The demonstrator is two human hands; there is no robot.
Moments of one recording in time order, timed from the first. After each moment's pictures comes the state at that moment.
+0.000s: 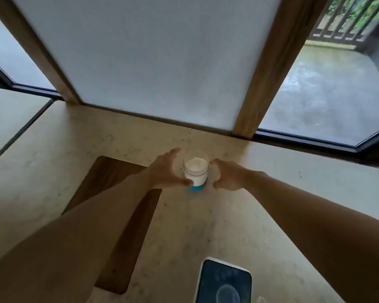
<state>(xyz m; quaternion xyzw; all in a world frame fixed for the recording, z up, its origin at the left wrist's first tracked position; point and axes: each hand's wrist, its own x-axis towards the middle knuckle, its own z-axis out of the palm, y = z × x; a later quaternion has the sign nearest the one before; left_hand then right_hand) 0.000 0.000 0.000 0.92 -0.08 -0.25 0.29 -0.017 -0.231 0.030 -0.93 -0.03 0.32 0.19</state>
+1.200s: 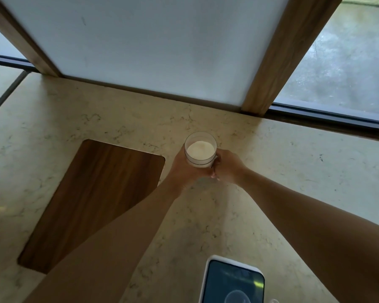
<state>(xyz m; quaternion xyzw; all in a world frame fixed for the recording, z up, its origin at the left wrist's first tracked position) -0.013 -0.061 -0.075 0.76 0.06 -0.16 0.63 -0.002 -0.217 -0.055 -0.90 0.07 0.24 0.36</state>
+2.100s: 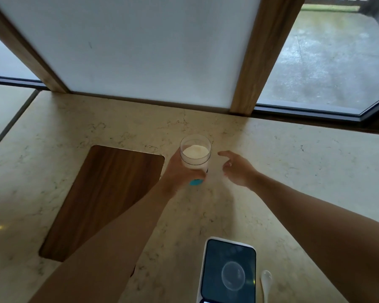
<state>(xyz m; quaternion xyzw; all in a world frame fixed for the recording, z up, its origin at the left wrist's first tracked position) -0.050 -0.050 -0.027 0.78 0.01 -0.21 0.59 -0.054 -0.250 -0.036 -0.88 0.15 0.22 0.40</state>
